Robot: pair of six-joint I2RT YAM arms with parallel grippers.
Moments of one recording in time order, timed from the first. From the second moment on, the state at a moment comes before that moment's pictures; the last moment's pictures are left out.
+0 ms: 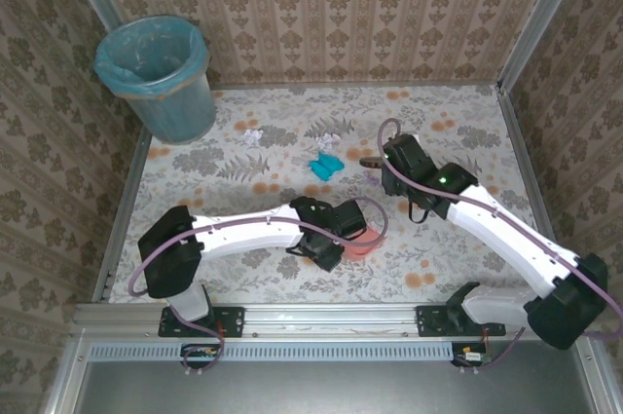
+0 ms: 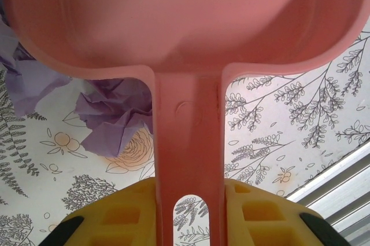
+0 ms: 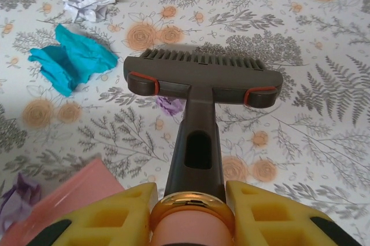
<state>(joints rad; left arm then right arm) -1.23 1.67 1.21 -0.94 -0.03 -0.44 0.58 1.24 1.10 -0.78 0.37 0.44</state>
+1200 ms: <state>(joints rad) -1.20 1.79 1.32 -0.94 -0.05 -0.44 0.62 0.86 1.05 -1.18 0.29 0.50</state>
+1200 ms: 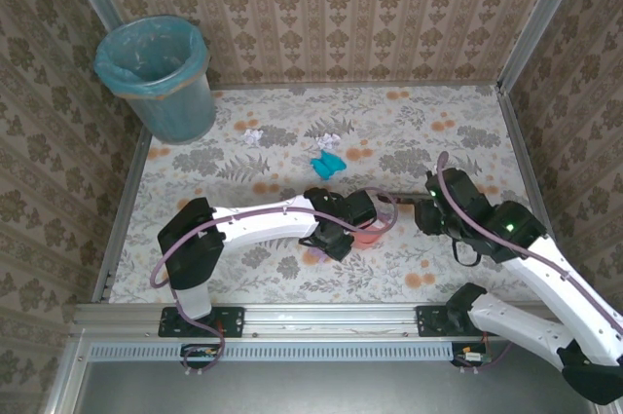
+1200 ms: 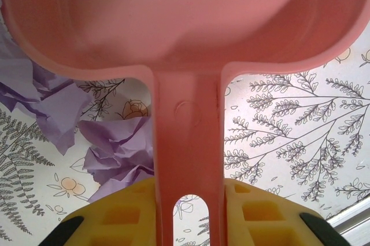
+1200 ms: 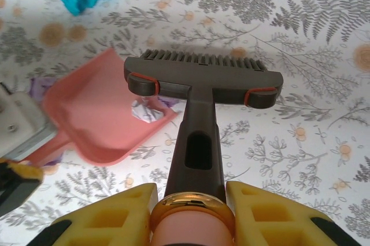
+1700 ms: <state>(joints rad) -1.19 1.83 1.32 -0.92 -0.06 -0.43 0.67 0.98 1.06 -1.24 0.30 0.50</state>
